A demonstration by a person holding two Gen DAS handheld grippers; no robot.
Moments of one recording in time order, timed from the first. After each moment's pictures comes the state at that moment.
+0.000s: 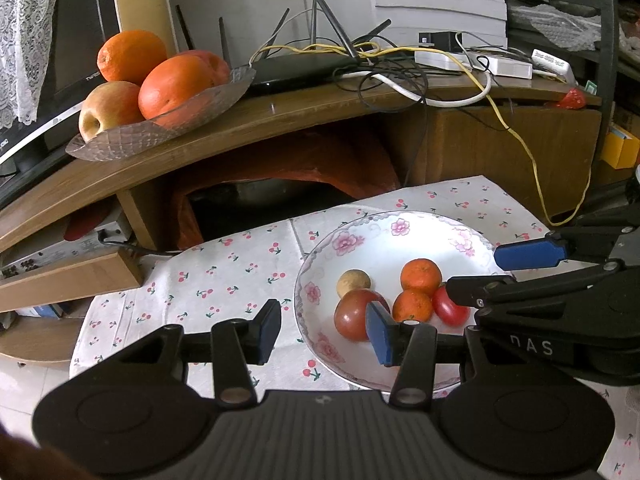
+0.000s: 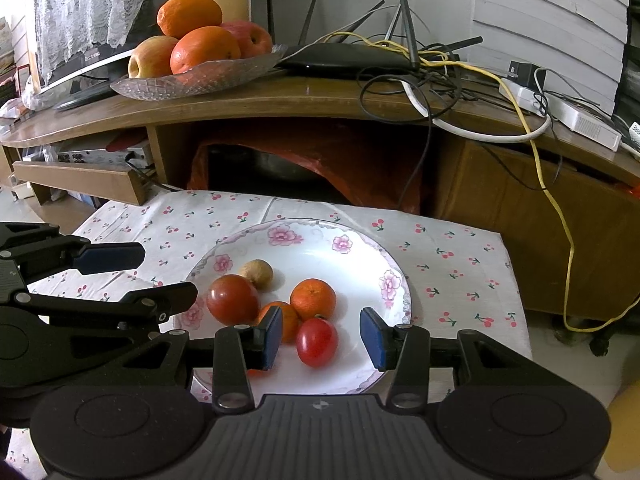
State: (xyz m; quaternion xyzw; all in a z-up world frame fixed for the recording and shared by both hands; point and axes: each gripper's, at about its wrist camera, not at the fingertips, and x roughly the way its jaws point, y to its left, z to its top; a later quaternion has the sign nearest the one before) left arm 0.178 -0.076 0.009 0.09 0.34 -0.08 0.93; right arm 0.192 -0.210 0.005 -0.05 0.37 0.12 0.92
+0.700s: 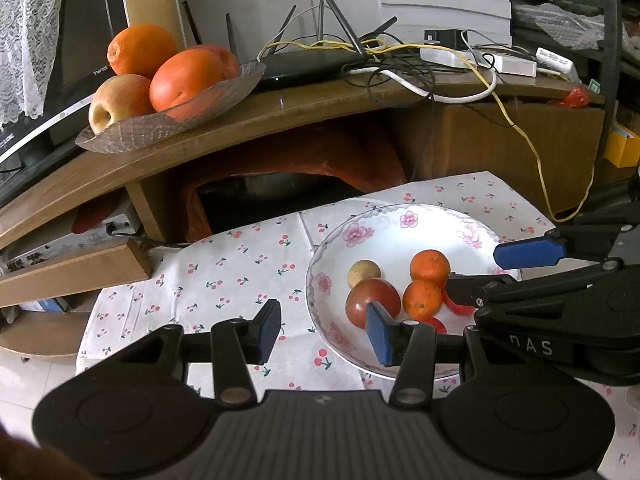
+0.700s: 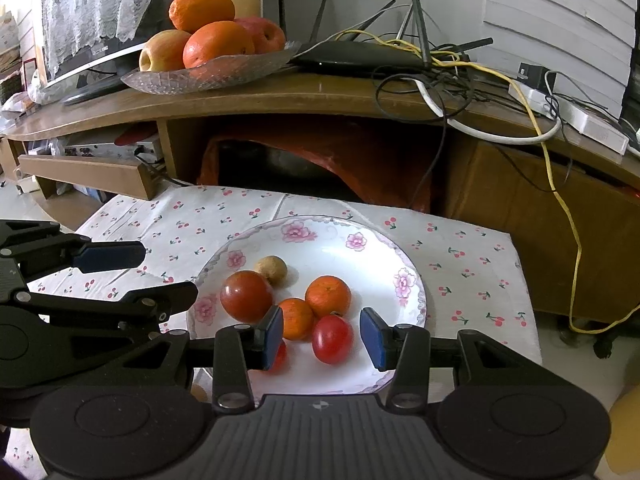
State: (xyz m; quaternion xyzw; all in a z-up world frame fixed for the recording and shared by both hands) left arm 0.173 -0.068 0.009 0.09 0.35 -0.07 0.93; right arm 0.189 -0.200 0.004 -0.06 0.37 0.13 0.92
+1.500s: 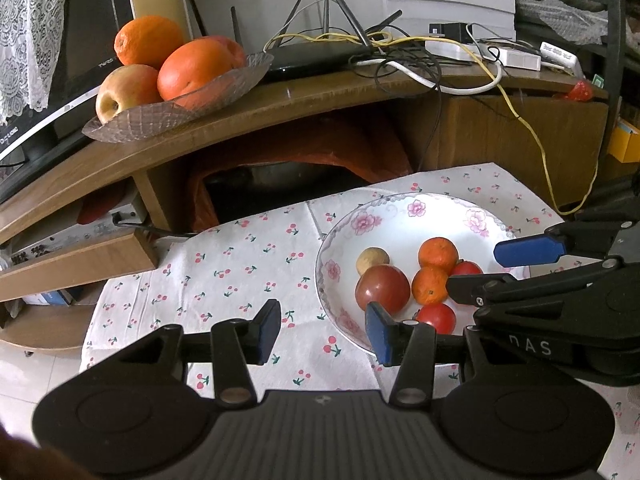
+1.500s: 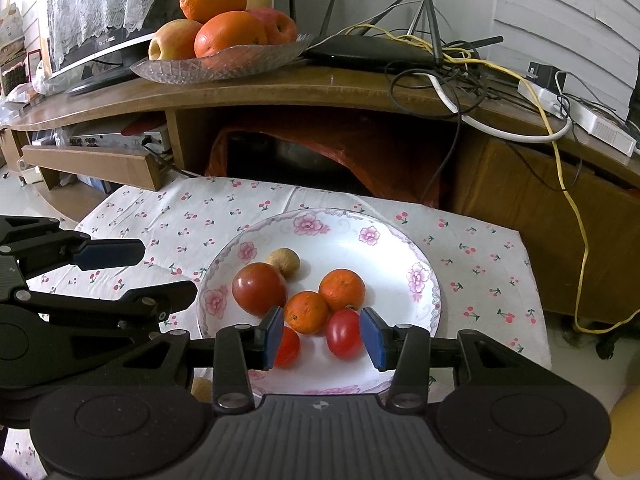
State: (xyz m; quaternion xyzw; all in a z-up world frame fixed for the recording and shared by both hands) left arm 0.169 -0.062 0.005 0.09 0.35 -0.07 0.93; right arm 0.187 -0.191 0.001 -0.07 0.38 0.13 0.91
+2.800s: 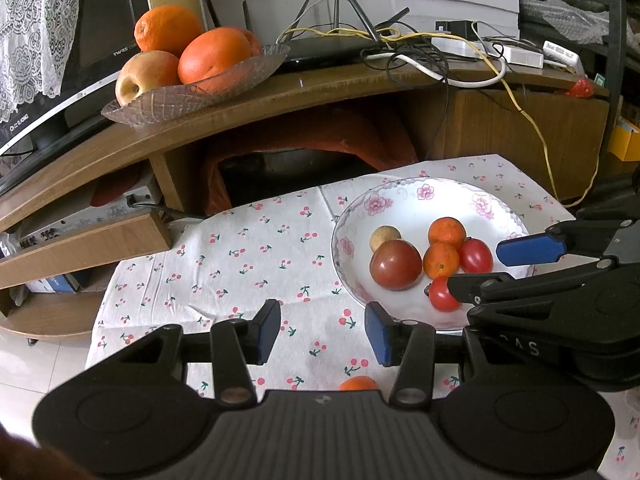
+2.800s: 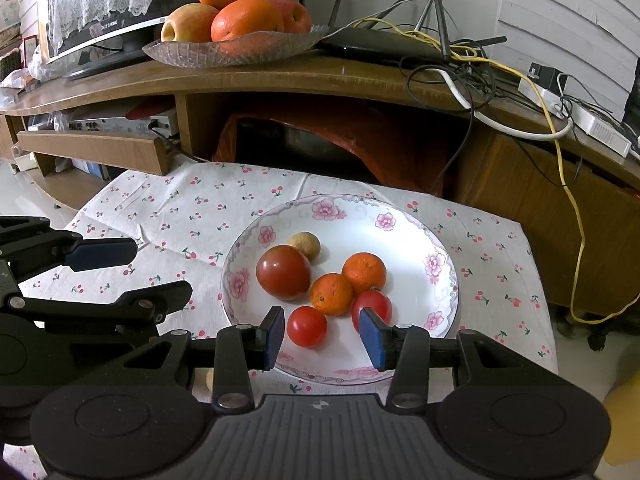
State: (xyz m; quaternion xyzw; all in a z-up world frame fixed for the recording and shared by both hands) left arm 0.152 -0.047 0.004 0.08 0.36 -0.06 0.93; right arm 0.173 -0.168 0.001 -0.08 0.39 0.11 0.91
